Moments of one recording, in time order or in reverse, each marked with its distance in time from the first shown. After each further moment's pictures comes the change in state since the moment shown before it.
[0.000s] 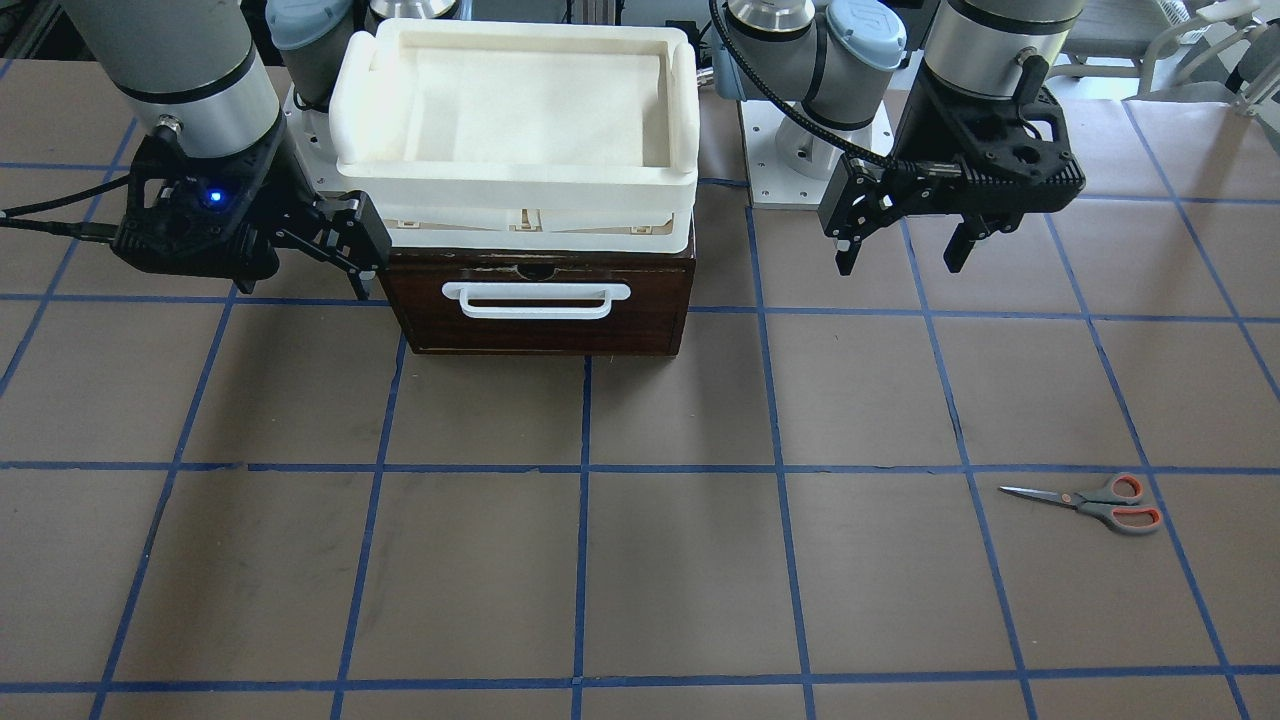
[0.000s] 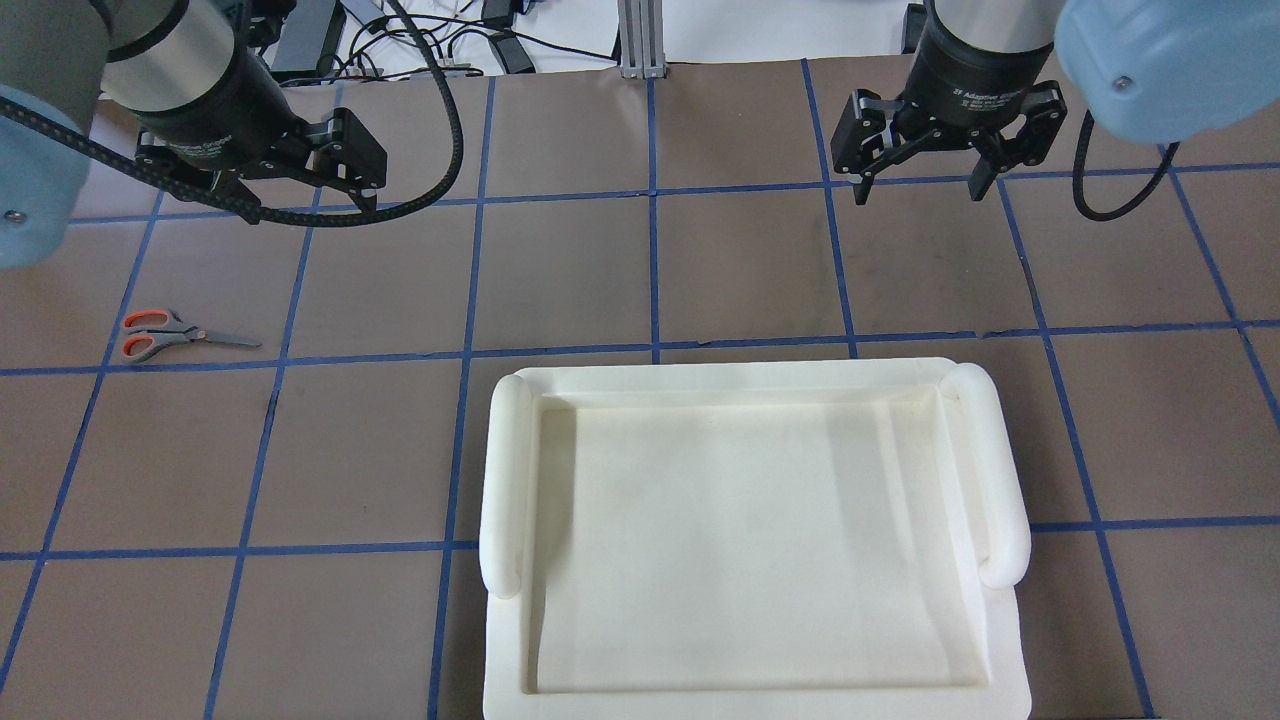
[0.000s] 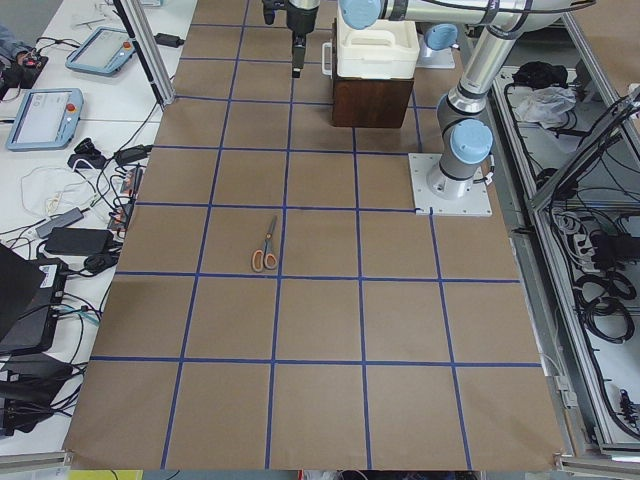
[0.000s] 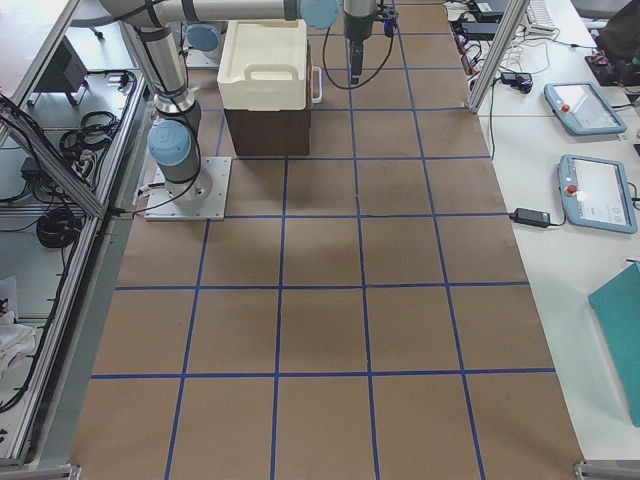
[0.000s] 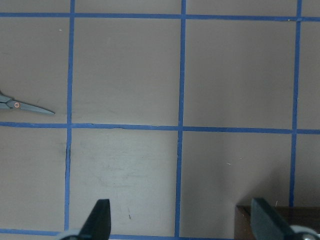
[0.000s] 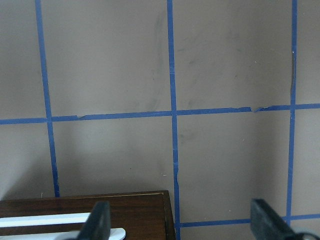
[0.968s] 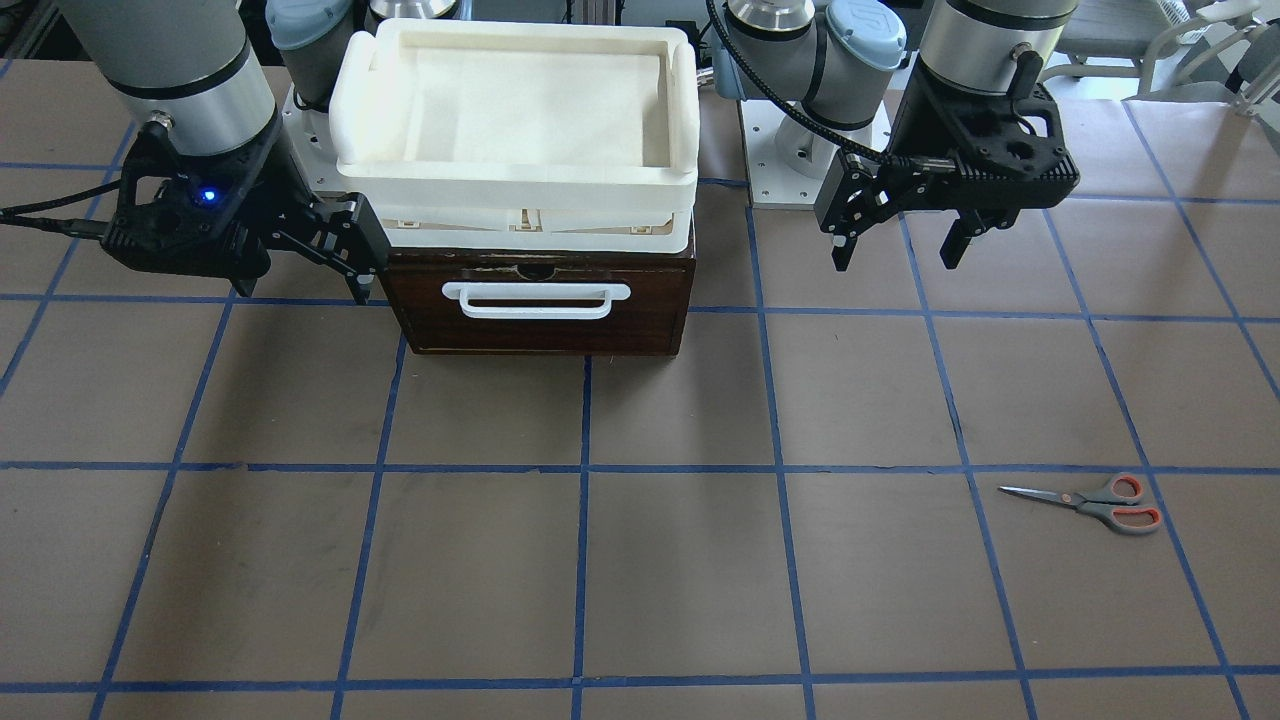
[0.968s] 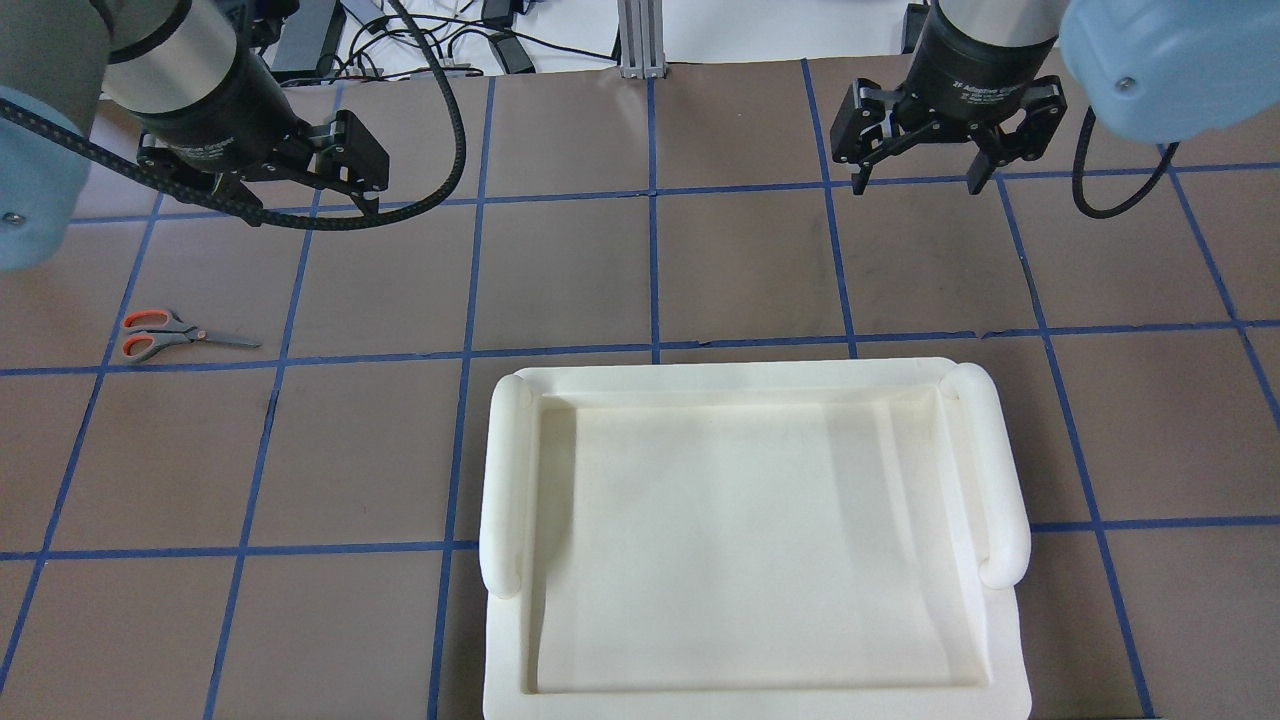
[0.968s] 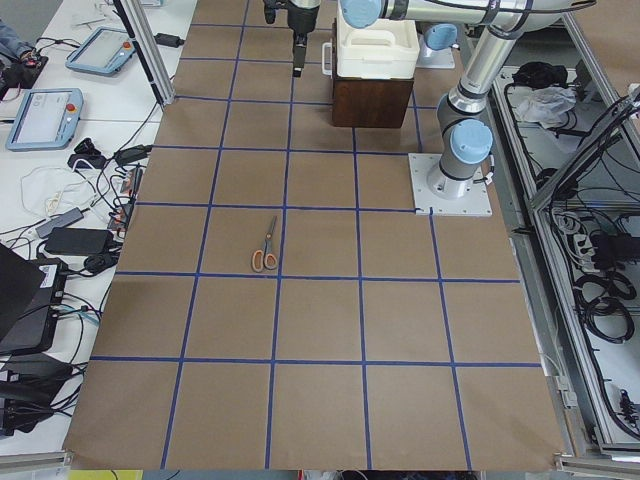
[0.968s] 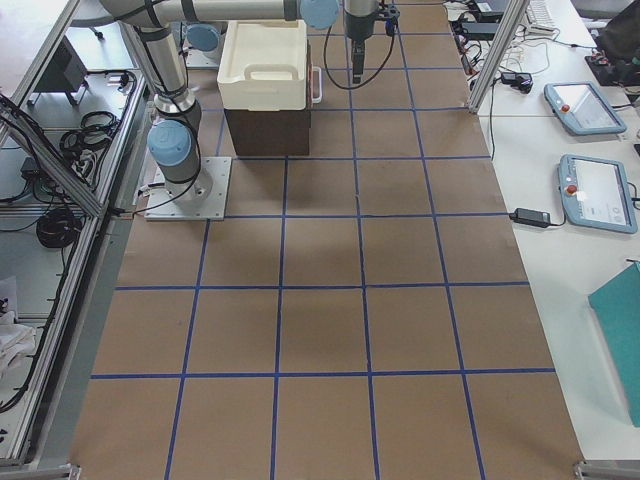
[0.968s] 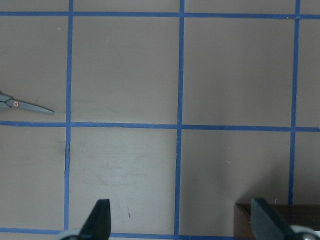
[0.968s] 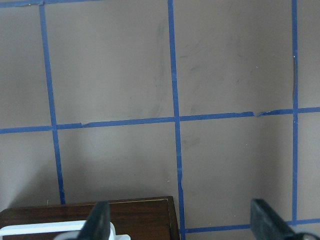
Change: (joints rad) left arm -0.004 0.003 0.000 -0.005 0.000 0.000; right arm -0.003 -0.003 0.000 -0.022 0.012 0.070
